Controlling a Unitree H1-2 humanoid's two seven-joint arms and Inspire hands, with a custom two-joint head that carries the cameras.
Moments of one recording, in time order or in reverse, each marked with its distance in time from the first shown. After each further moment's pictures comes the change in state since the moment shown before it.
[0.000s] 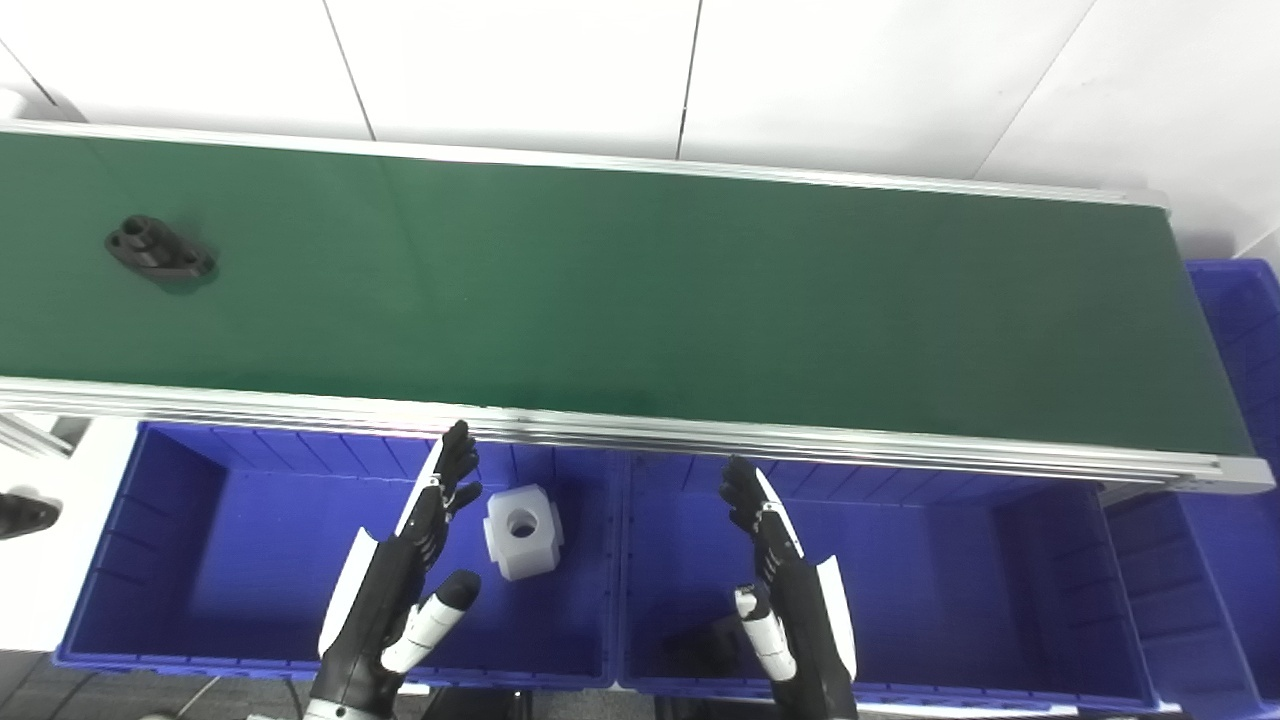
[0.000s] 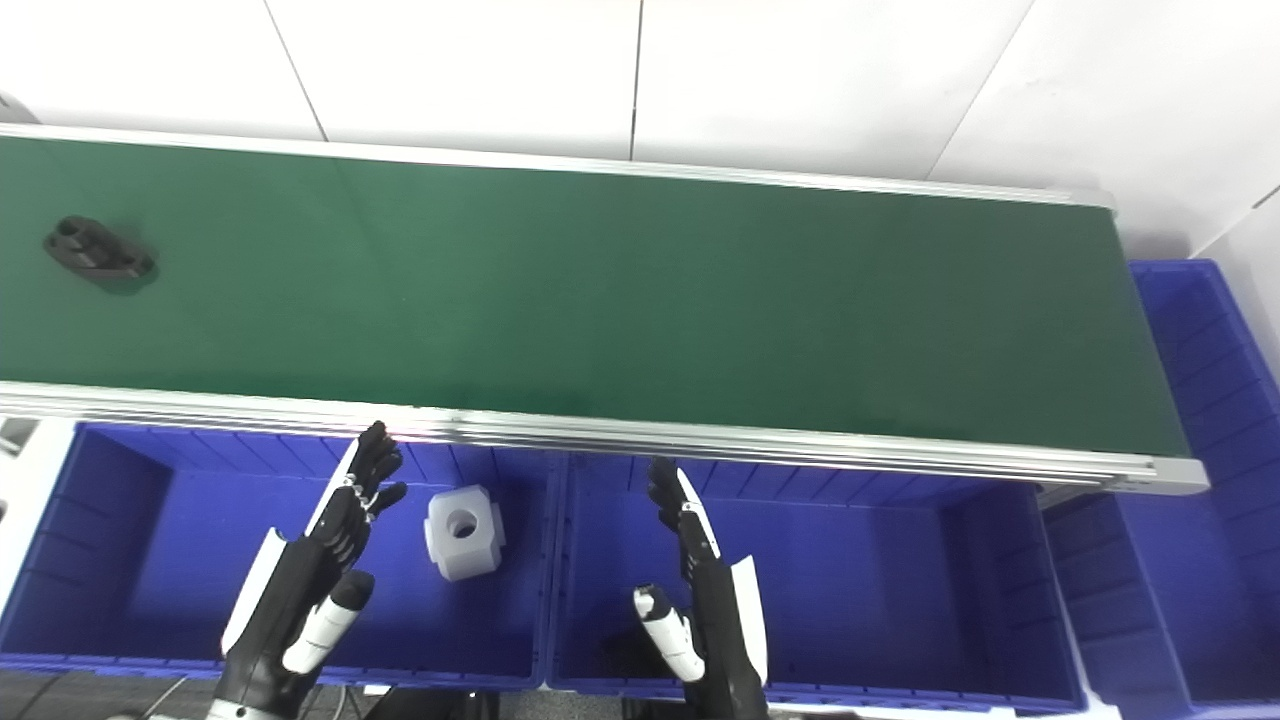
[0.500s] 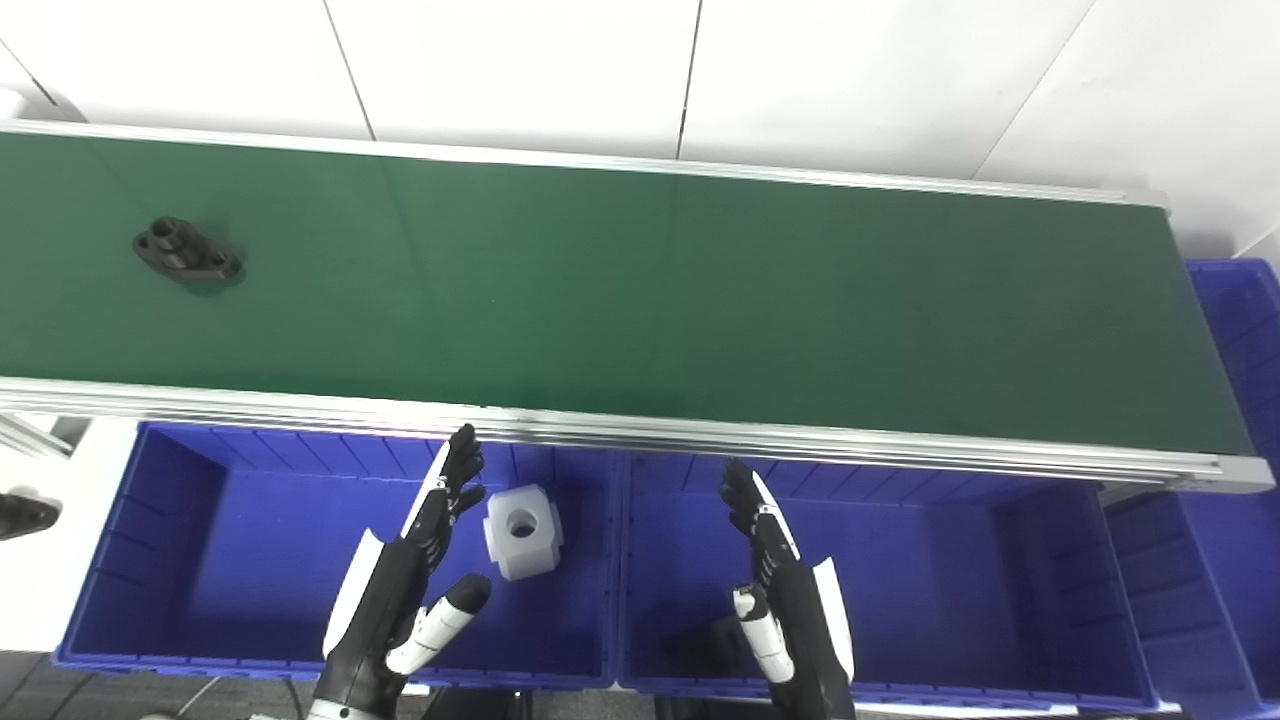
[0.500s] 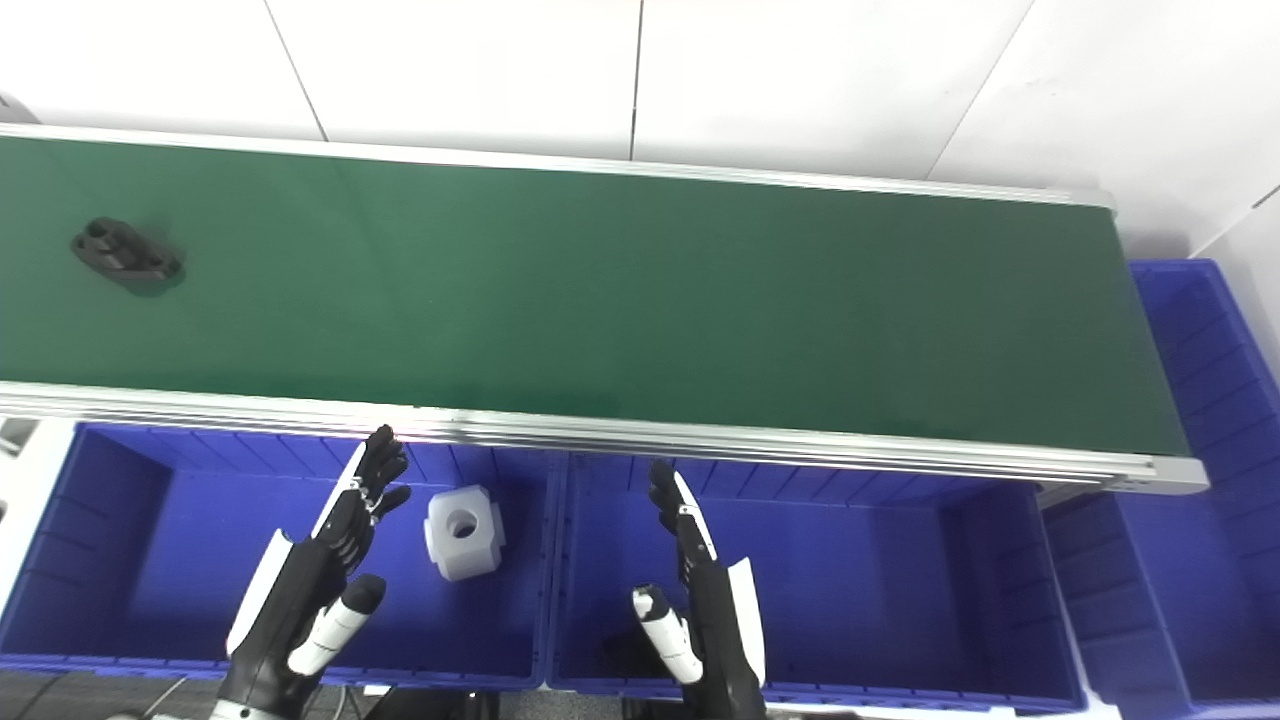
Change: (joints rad) left arm 0.000 0.000 -0.004 0.000 0.005 0.005 0.000; right arm 0.001 0.000 -0.001 -0.002 -0.011 0.002 0.006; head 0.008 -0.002
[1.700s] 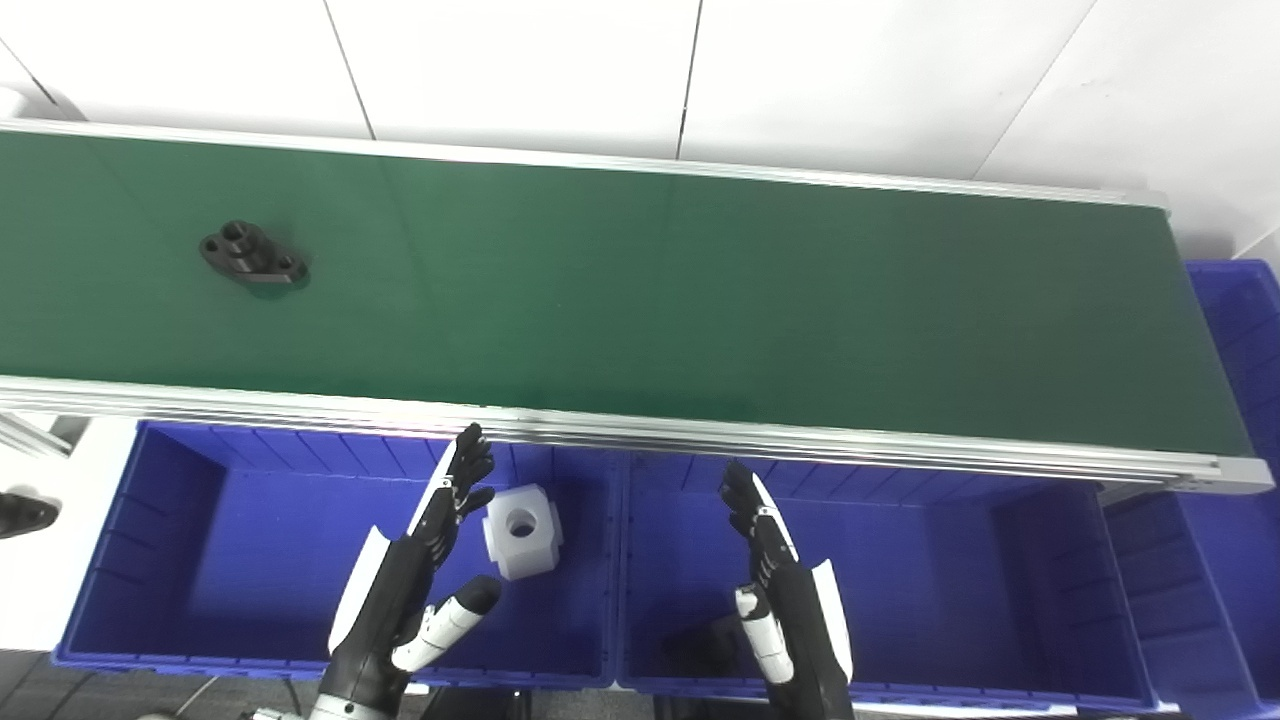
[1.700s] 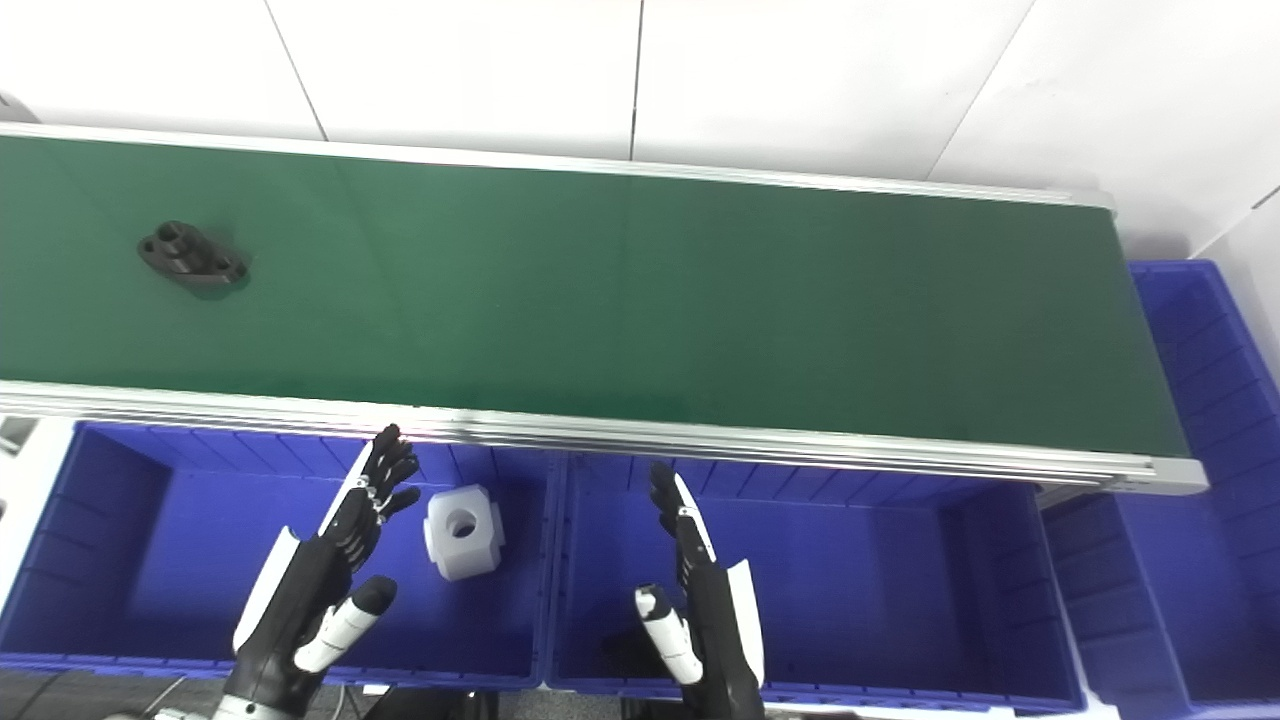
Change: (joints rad) left arm -0.028 -0.011 -0.027 0.077 0.012 -0.030 0.011; right arm -0.004 0.006 -0.016 0.036 0.035 -0.002 0.017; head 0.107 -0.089
